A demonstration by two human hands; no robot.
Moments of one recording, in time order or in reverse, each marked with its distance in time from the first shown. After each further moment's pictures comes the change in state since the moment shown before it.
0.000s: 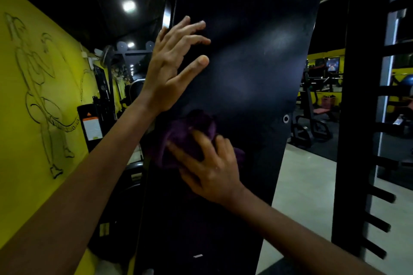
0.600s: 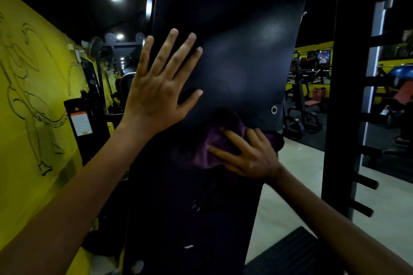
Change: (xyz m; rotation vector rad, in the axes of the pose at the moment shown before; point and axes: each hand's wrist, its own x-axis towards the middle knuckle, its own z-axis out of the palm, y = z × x) left_hand -0.040 0.008 0.015 0.804 -0.054 0.215; right_hand -0.052 0.095 -0.031 -0.199 -0.114 -0.240
